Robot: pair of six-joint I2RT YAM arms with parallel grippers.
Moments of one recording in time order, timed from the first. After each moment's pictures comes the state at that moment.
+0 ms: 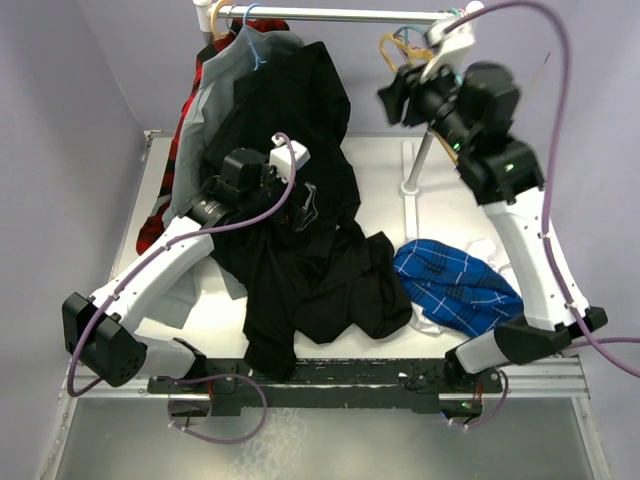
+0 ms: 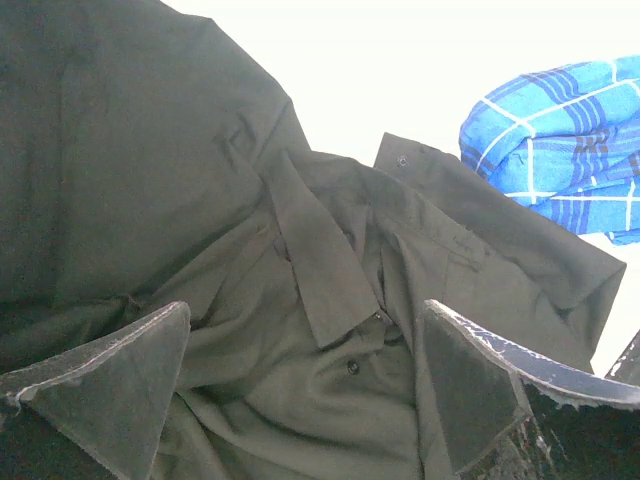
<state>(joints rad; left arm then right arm) -0.55 1.35 1.27 -0.42 0.23 -0.02 0.50 1.43 1.89 -0.54 0.01 0.02</state>
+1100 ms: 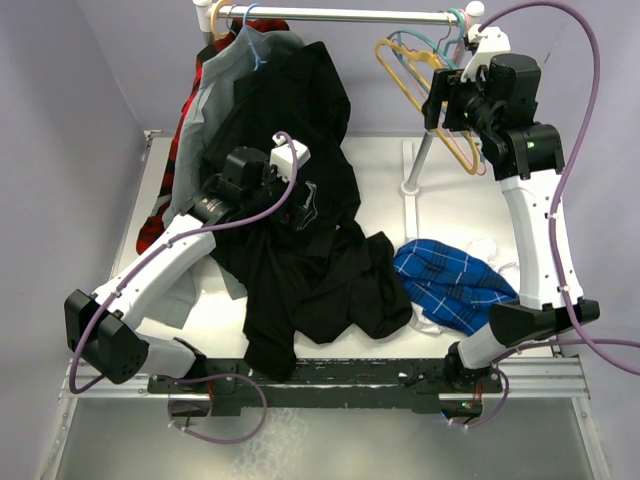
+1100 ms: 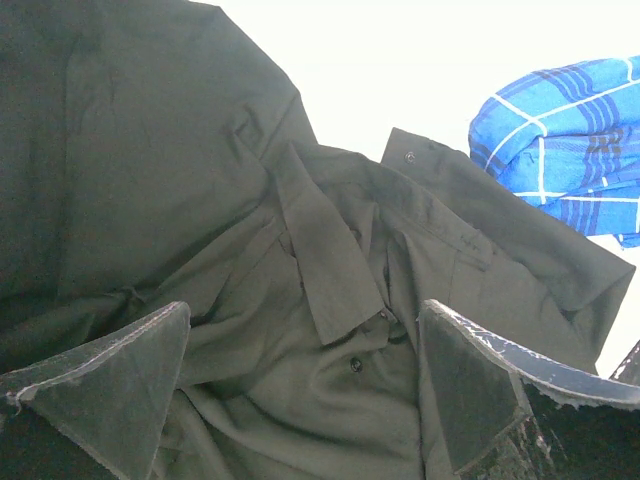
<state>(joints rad) -0.55 1.37 1.29 -0.44 0.21 -0.03 0.18 1.56 2.10 -0.85 0.02 0.05</state>
